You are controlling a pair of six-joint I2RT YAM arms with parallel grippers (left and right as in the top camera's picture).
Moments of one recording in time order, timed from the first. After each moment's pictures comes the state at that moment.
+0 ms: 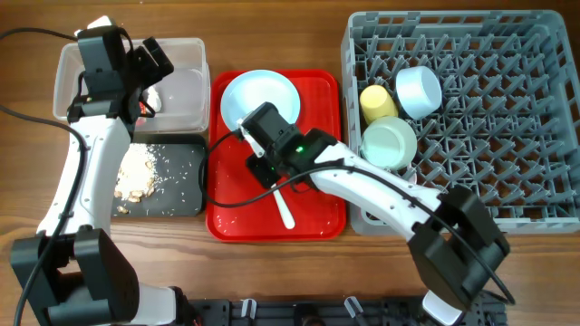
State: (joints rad) left arm 0.10 1.62 1.26 -0.31 -0.07 -0.38; right arm 0.83 1.87 1.34 -0.55 -0.06 0.11
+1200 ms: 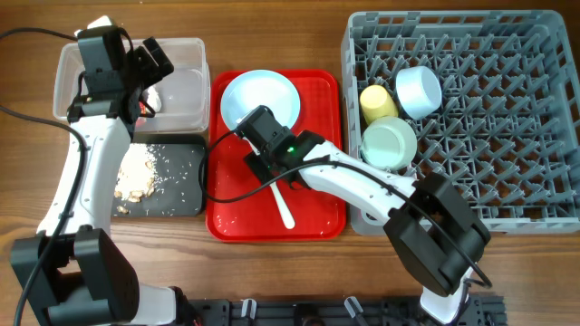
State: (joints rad) left arm 0.10 1.62 1.26 -0.31 -0.07 -0.38; right arm 0.83 1.95 1.33 -0.47 0.05 0.11
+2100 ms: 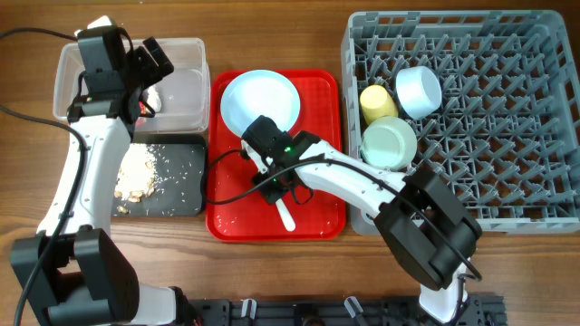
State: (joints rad) left arm 0.10 1.62 1.26 -0.31 -0.07 -0.38; right arm 0.82 2.00 1.34 -0.67 -0.18 0.13
